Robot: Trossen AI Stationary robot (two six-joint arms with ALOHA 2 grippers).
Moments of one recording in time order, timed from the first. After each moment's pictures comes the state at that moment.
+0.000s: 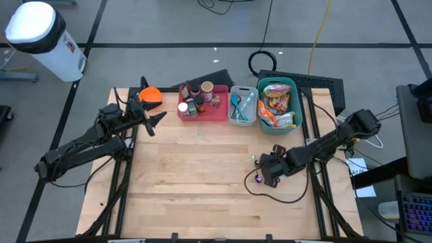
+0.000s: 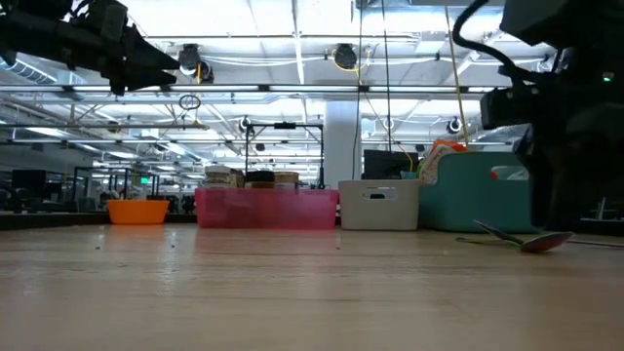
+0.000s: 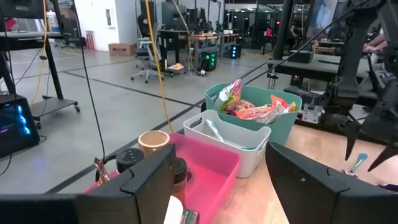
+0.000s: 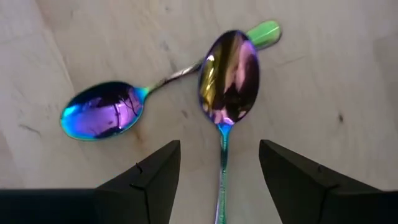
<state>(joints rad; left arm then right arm) 0.57 0.35 0.34 -0.03 0.10 -0.03 0.41 1.41 0.70 -0.63 0.23 0.72</state>
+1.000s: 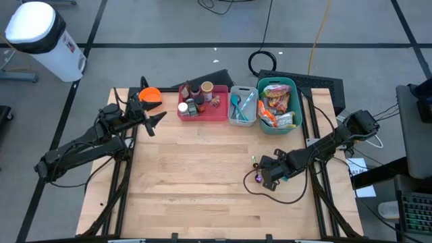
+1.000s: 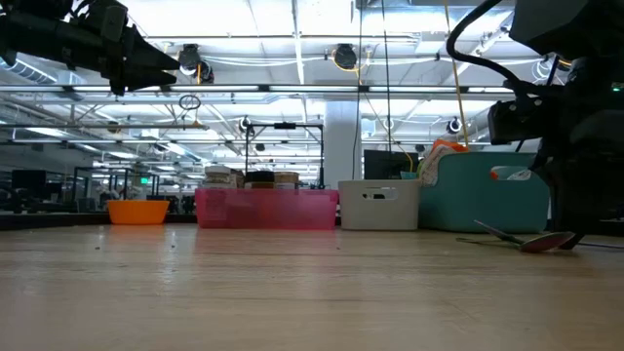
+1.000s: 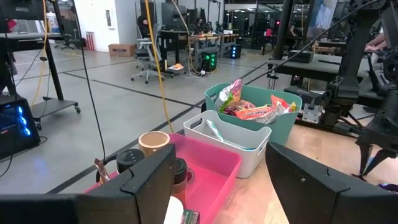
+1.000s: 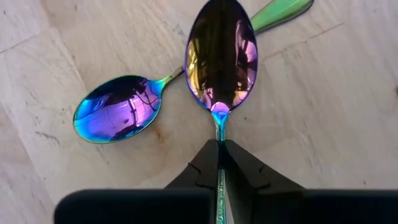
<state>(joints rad) 0.57 0.35 0.34 -0.03 0.10 -0.03 0.43 1.48 0.55 -0.51 0.18 0.84</state>
